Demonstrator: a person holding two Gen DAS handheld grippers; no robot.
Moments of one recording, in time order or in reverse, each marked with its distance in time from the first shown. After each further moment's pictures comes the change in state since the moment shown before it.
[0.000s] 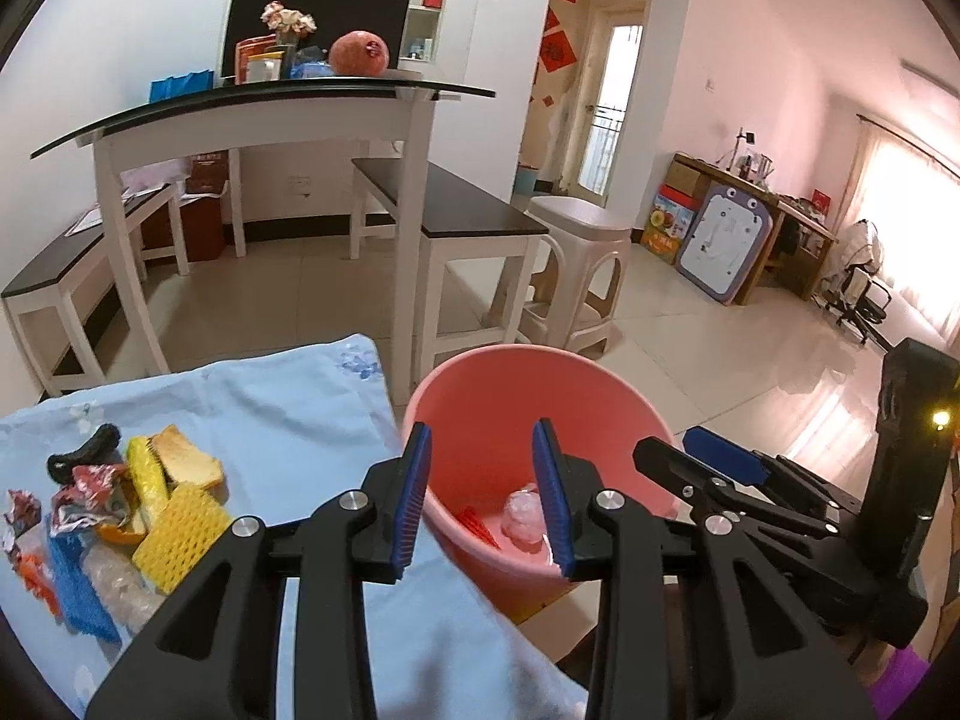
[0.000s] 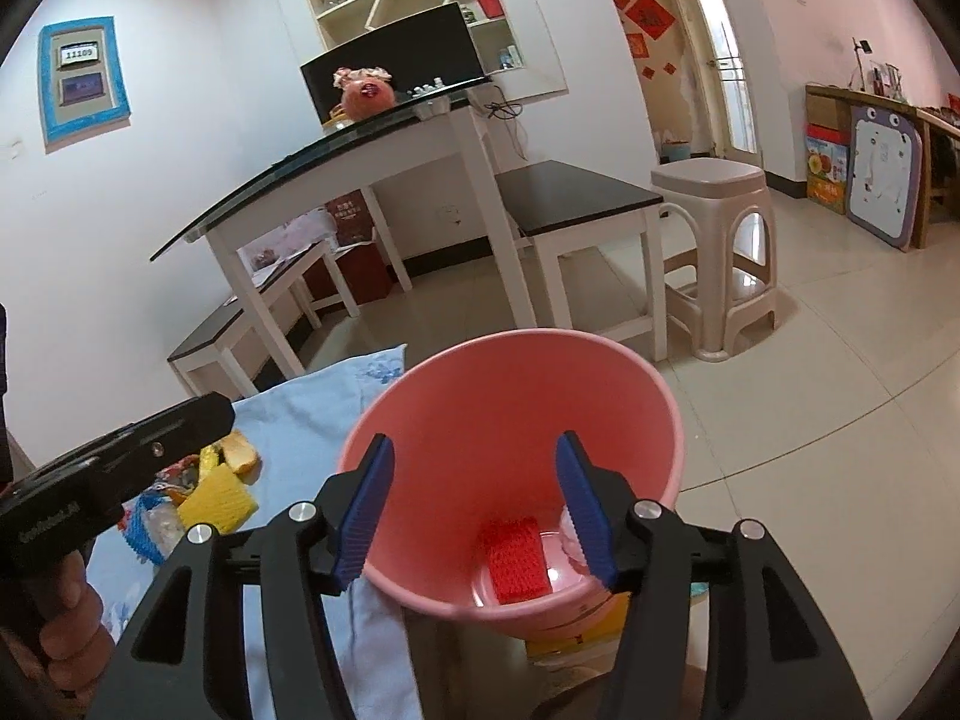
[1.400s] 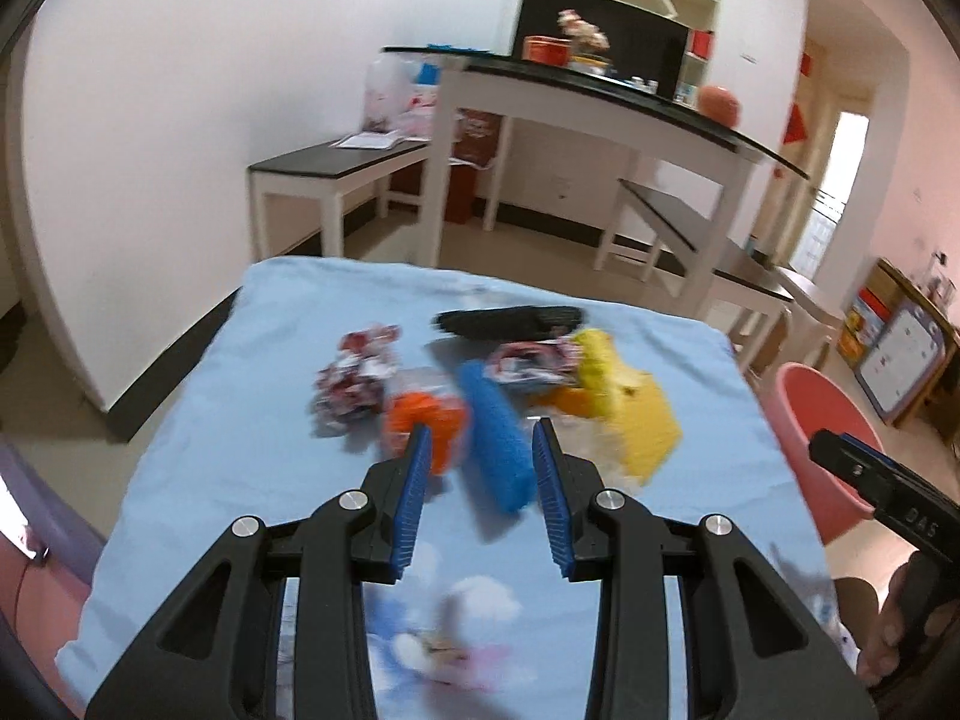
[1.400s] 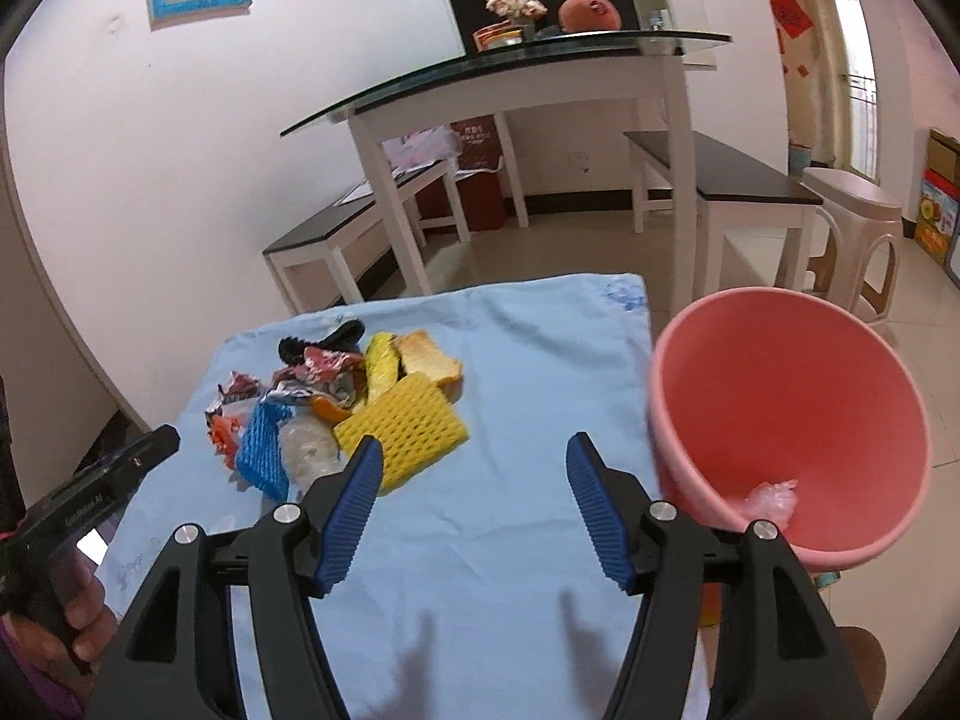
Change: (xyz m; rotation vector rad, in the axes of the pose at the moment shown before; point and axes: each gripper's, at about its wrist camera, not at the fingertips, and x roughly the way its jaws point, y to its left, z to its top) left arm -0.130 0.200 -0.109 -0.354 -0.059 0.449; right arm 0.042 0.172 -0.041 -0.211 0.152 0.179
